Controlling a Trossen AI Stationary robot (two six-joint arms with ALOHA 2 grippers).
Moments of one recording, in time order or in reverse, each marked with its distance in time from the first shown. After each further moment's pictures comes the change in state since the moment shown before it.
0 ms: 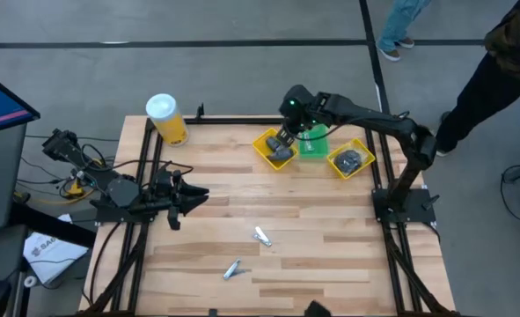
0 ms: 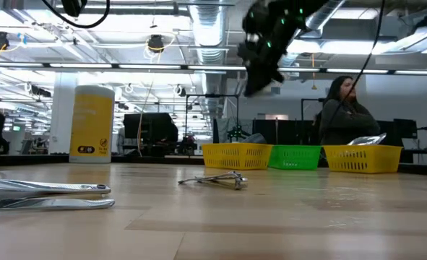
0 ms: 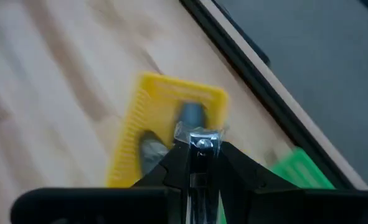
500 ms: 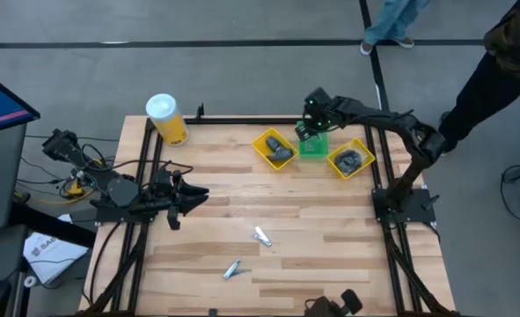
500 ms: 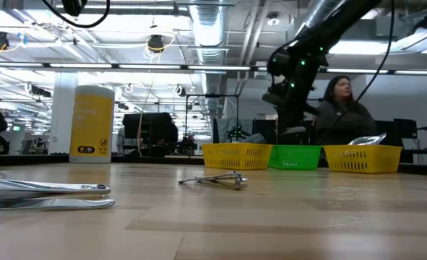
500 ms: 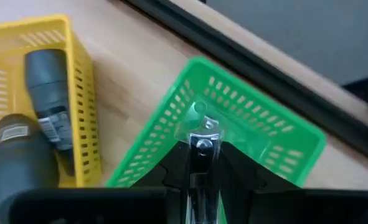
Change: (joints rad) left arm 0.000 0.000 0.000 0.007 -0.001 0.000; right arm -0.224 -0.042 -0.341 0.174 0.004 0.148
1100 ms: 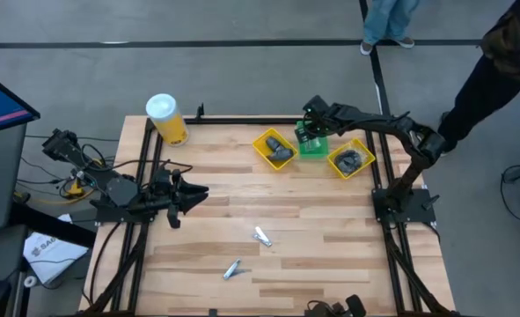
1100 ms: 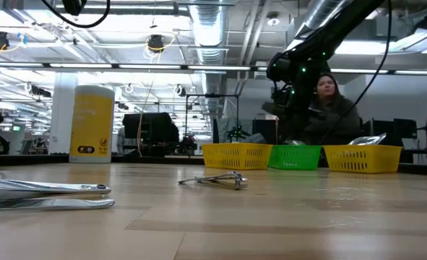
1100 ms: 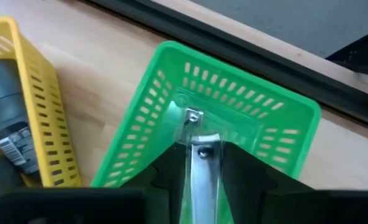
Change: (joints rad) left arm 0.000 0.000 0.000 0.019 -0.023 0.001; right arm 0.032 0.001 -0.077 0.067 0.126 0.160
